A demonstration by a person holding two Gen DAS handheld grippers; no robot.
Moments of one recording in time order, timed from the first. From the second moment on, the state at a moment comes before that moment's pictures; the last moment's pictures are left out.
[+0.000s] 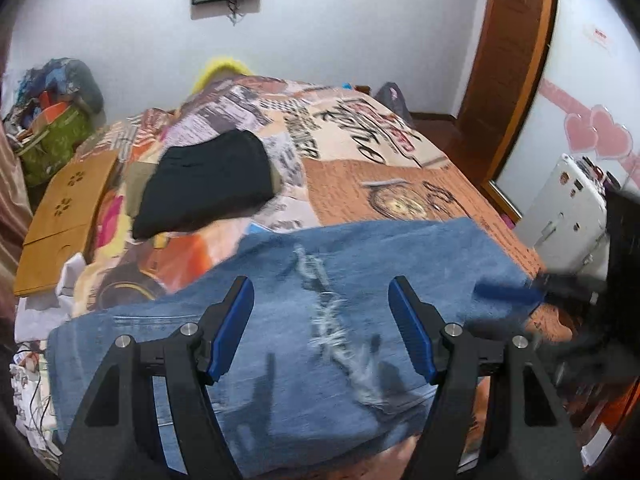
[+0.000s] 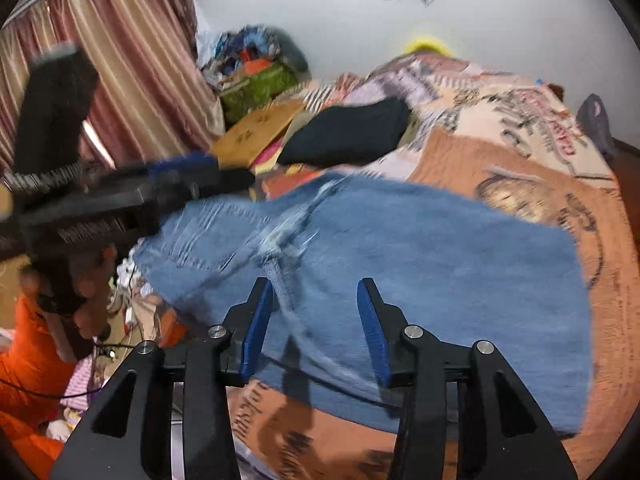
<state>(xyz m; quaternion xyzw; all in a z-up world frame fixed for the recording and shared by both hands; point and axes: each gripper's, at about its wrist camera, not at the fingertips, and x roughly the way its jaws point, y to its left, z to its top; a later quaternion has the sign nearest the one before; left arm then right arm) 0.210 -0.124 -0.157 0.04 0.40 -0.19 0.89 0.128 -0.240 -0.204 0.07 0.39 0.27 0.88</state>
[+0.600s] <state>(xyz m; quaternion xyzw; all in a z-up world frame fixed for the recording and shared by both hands) 0.204 -0.124 -0.236 0.03 0.48 -0.20 0.85 0.128 -0.327 -0.259 0.06 0.44 0.16 0.88</state>
